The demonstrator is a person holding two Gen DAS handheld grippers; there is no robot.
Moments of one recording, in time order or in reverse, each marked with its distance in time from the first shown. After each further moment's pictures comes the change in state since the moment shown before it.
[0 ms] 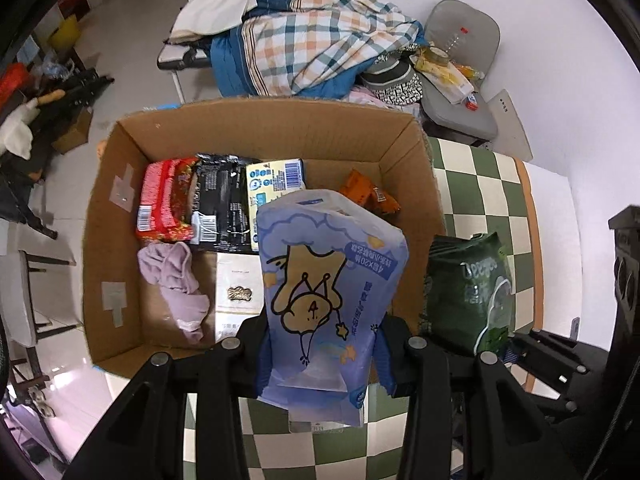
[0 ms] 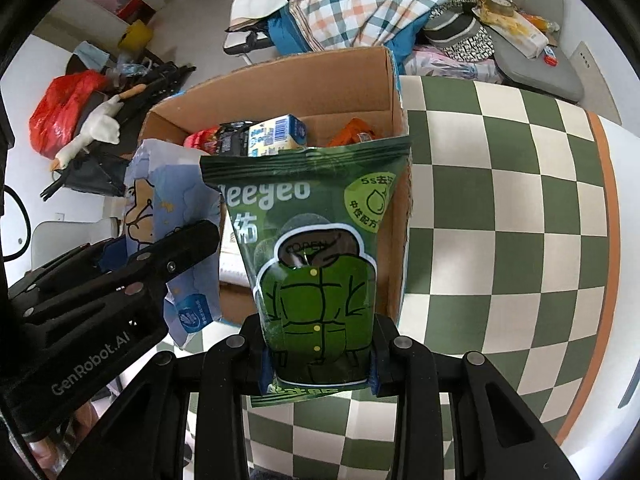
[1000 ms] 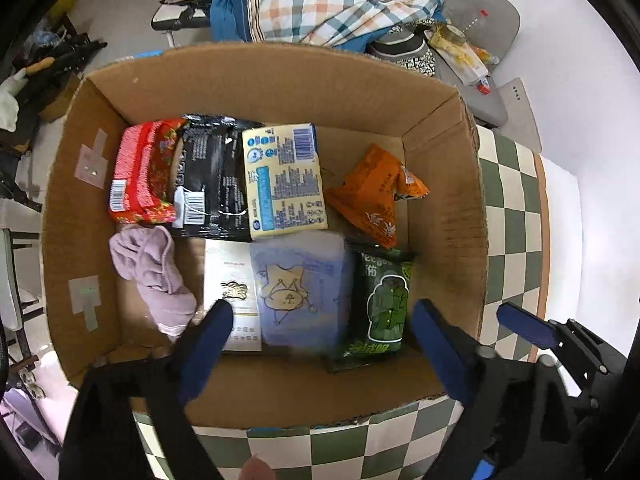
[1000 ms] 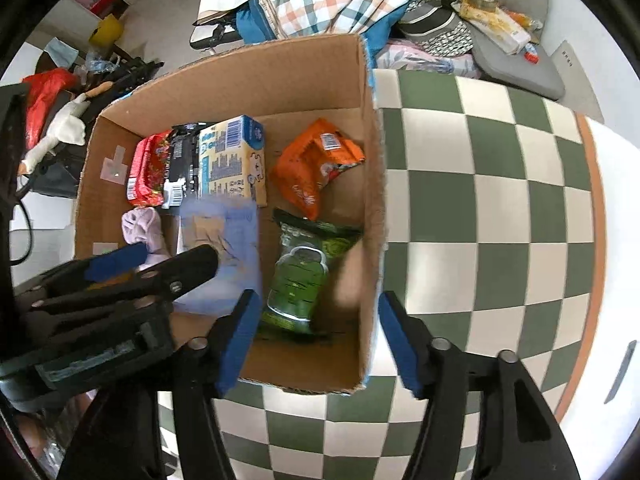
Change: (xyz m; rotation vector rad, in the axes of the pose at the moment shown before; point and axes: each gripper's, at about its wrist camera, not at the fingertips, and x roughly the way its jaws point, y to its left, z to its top) left arm 0.041 0.023 0.009 -0.044 0.107 -0.031; right arm 0.031 -0.015 0.023 0.018 0.011 -0.127
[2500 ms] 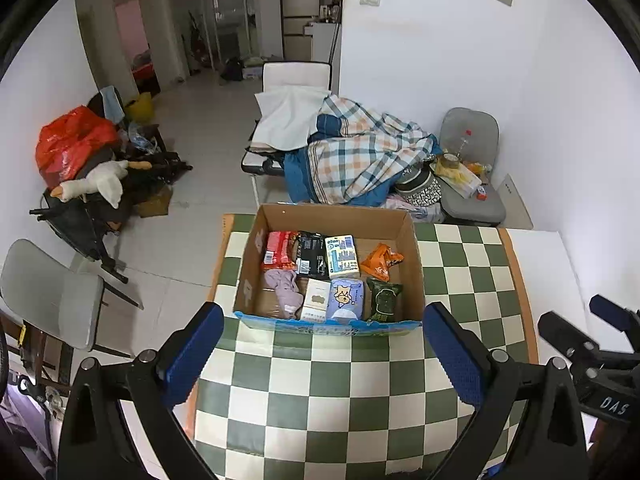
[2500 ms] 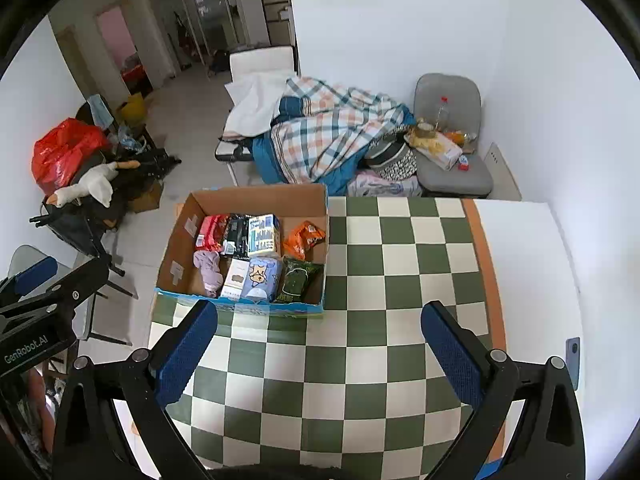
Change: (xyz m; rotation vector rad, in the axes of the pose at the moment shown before) left arm -0.266 -0.046 -0.198 0.023 -0.563 0.227; right arm -0.279 0.001 -0.197 -0.043 -0.500 -0.073
